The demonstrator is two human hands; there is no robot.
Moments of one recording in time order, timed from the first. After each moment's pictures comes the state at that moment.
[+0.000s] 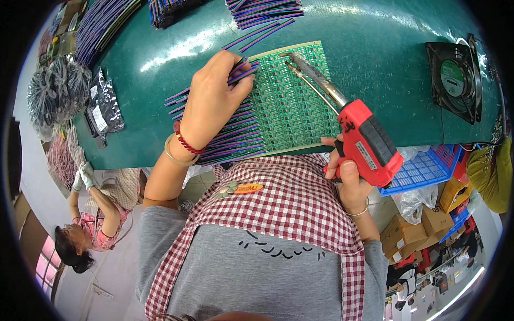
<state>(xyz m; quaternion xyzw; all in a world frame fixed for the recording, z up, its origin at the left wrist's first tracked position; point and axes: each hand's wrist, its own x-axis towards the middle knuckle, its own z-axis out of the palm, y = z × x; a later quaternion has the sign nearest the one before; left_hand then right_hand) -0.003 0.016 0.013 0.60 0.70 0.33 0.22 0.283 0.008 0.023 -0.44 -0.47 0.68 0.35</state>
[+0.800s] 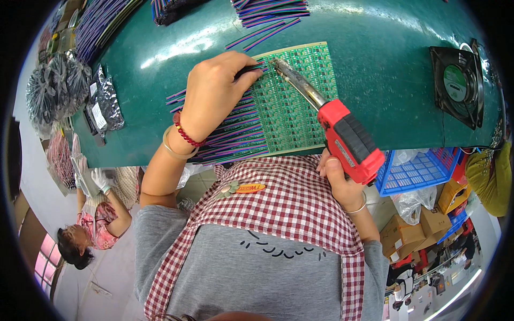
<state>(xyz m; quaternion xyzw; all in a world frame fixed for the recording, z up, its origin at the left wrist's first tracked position) -0.003 0.024 0.018 0.65 0.70 0.24 0.18 0.283 0.005 0.020 -0.42 -0.52 0.68 0.28</state>
